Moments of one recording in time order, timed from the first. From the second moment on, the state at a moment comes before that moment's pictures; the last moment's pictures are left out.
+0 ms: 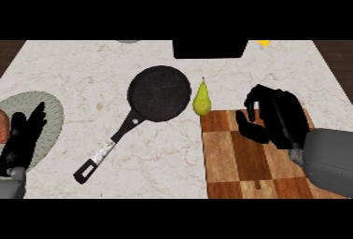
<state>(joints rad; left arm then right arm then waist) -0.08 0.46 0.02 -1.29 0.05 0.17 0.22 -1.39 -0.91 1.86 -1.60 -0.16 -1.15 0.91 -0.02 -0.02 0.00</state>
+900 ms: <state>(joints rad) -0.17 0.43 0.01 -1.26 0.01 0.16 0.21 -1.31 -0.42 1.47 -1.08 -0.17 -1.07 0.95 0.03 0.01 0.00</state>
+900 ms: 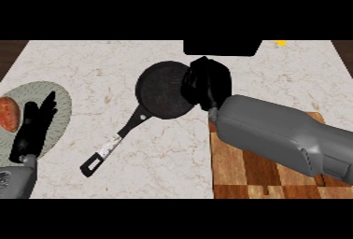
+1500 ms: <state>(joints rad) -0.19 0.42 0.00 -1.27 0.00 0.14 0.22 -1.20 -0.15 1.24 -0.65 -0.29 -0.94 0.59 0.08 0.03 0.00</state>
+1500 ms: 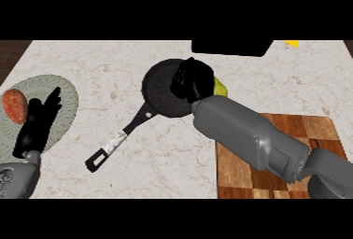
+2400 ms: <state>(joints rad) -0.23 0.40 -0.01 -1.27 -0.01 0.12 0.23 -1.13 0.00 0.88 -0.40 -0.48 -0.87 0.06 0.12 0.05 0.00</state>
